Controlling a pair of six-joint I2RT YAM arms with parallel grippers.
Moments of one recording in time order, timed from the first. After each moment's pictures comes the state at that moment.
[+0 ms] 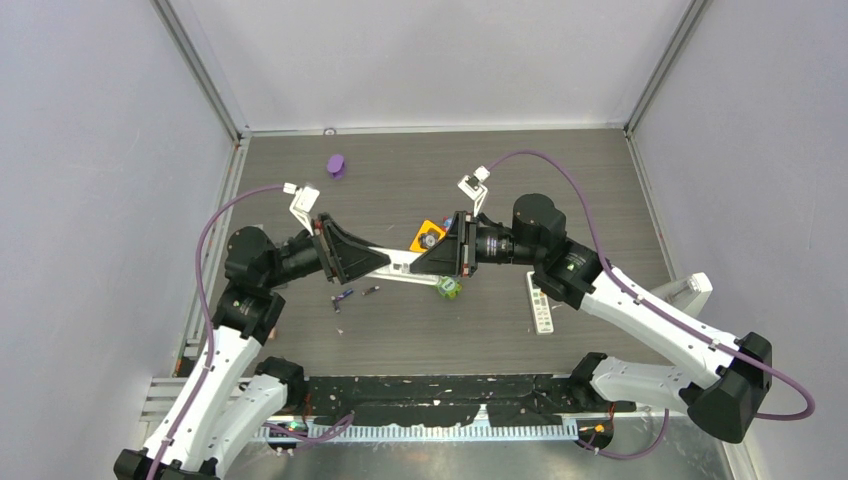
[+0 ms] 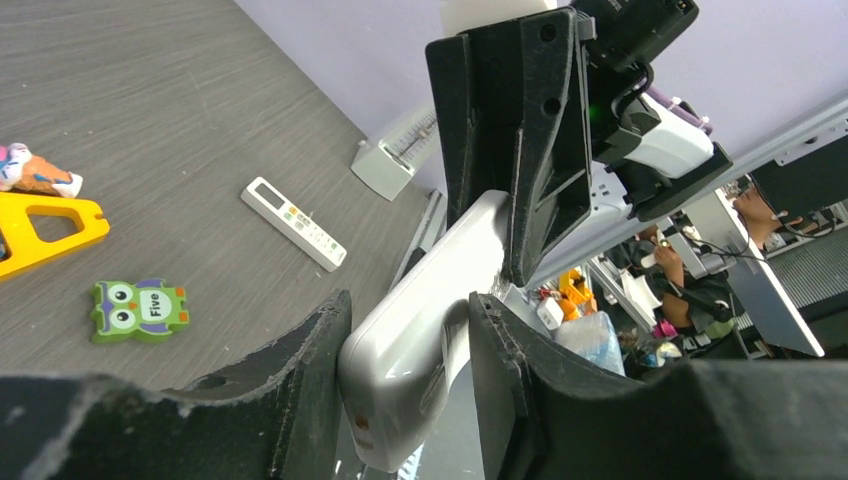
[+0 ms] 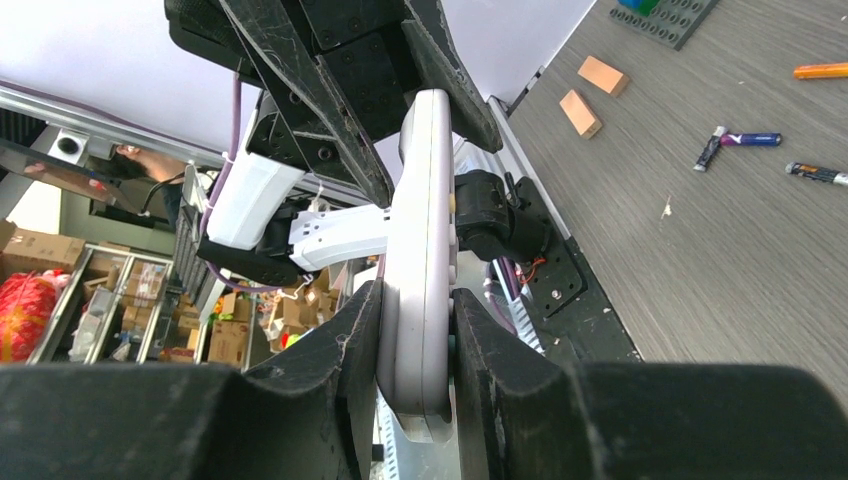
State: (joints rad) left arm -0.30 0.70 0.69 0.11 0.90 -0.82; right arm 0.80 1.09 0.97 0.01 -0.62 0.93
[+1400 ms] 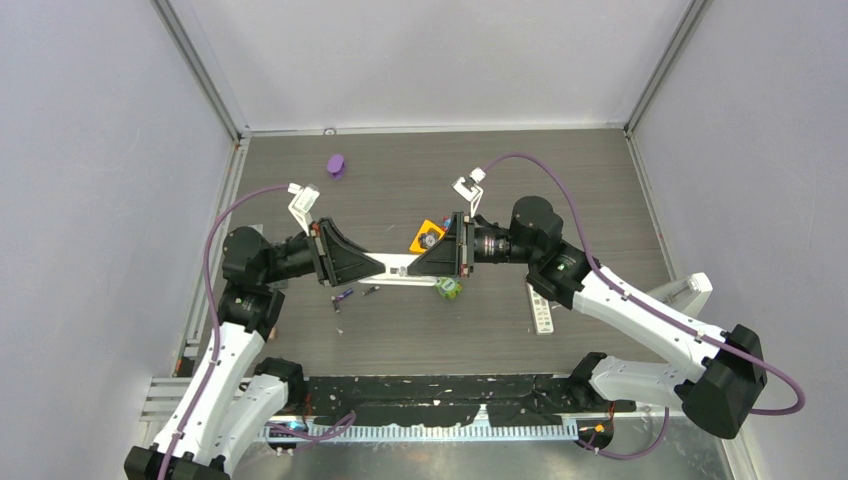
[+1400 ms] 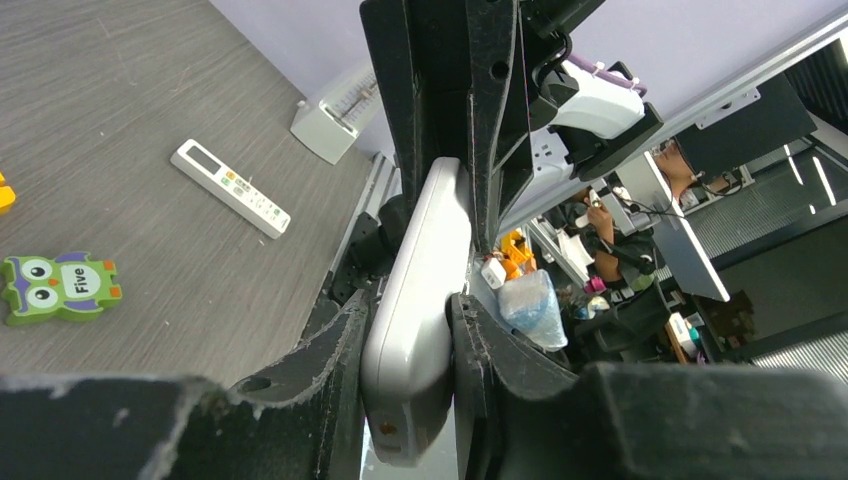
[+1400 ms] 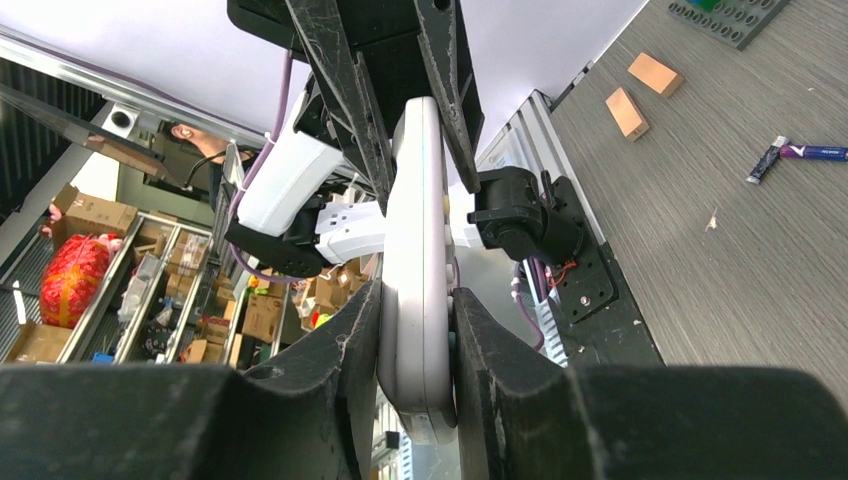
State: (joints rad) left arm -0.22 0.73 0.65 0.24 1.12 -0.96; right arm 0.77 1.13 0.90 0.20 -0.72 1.00
